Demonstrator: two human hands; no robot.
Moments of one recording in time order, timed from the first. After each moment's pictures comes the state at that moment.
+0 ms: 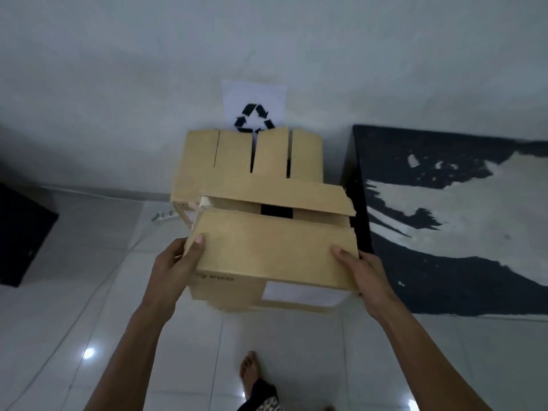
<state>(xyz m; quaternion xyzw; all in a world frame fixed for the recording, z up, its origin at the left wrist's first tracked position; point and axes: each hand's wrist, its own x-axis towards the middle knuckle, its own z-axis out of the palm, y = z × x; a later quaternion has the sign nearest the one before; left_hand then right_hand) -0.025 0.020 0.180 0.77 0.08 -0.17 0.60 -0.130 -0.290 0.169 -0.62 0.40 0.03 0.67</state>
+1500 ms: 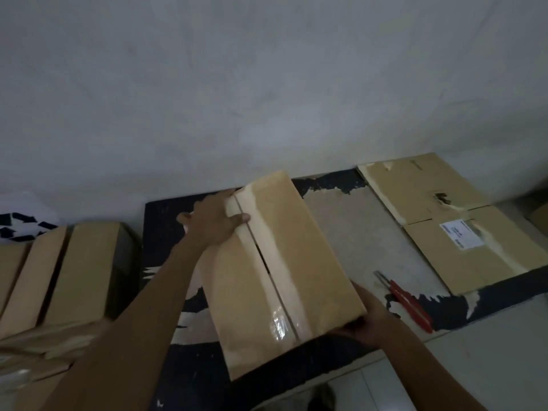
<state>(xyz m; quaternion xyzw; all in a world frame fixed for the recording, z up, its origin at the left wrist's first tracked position) 0.005 -0.646 0.242 0.89 -0.32 -0.15 0.30 -0.304 -0.809 0.199 -0.31 0.50 0.00 0.81</state>
